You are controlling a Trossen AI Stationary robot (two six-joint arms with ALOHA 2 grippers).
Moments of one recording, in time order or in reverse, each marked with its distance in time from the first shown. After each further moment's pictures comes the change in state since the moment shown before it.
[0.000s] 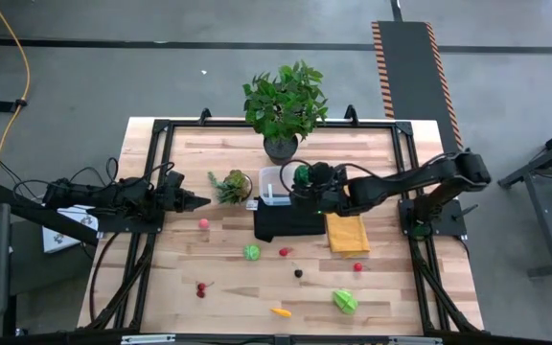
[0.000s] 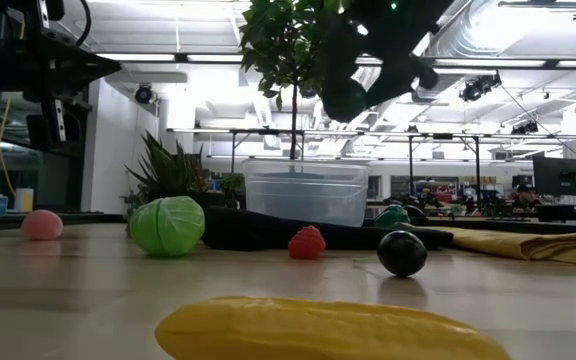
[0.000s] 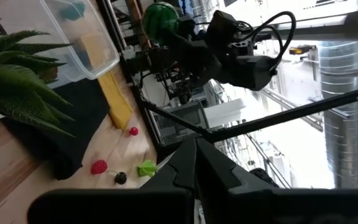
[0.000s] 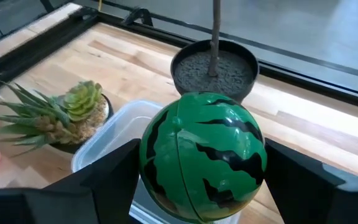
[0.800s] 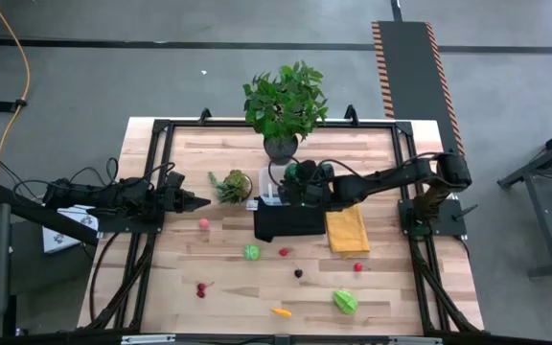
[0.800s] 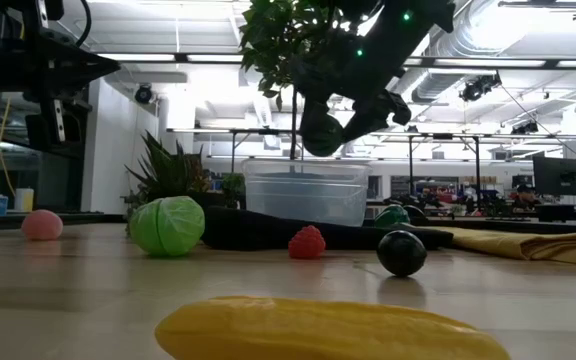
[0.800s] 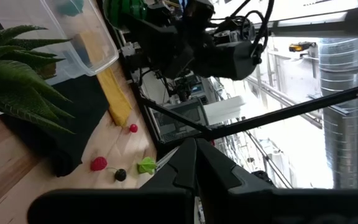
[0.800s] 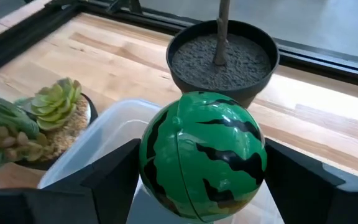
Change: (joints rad) left arm 0.000 0.000 0.000 -0.002 0.014 0.000; right arm -0.094 0.138 0.001 0.172 -0.056 -0.019
